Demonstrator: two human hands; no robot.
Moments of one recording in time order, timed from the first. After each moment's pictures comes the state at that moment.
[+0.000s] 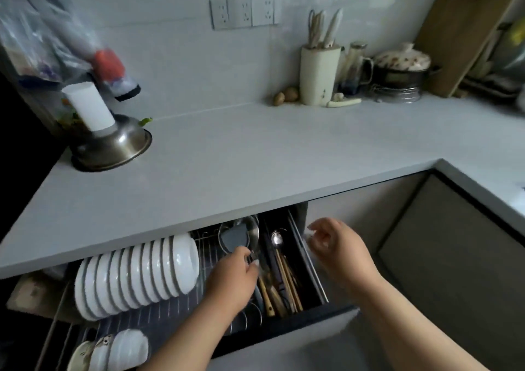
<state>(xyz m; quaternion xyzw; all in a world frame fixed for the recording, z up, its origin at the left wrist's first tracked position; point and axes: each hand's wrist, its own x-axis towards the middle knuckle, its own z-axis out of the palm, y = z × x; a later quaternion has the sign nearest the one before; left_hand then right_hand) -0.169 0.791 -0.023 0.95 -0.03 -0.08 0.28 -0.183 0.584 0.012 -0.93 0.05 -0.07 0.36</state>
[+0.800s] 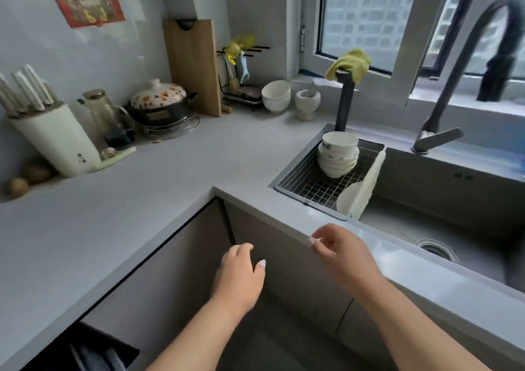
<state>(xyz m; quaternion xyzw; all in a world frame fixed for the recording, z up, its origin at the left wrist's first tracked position) -0.157 0.313 -0.027 0.91 -0.34 -0.14 0.22 -0.300 0.171 0.014 -0.84 0.39 -0.15 0.34</state>
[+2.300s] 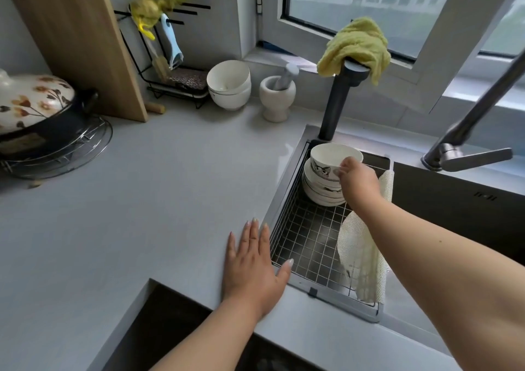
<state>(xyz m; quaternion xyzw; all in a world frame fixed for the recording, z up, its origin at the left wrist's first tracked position) -0.001 0.078 -0.087 0.83 -0.55 -0.11 -0.04 -0.114 -0.166 -0.043 -0.71 0.61 -0.19 0.29</state>
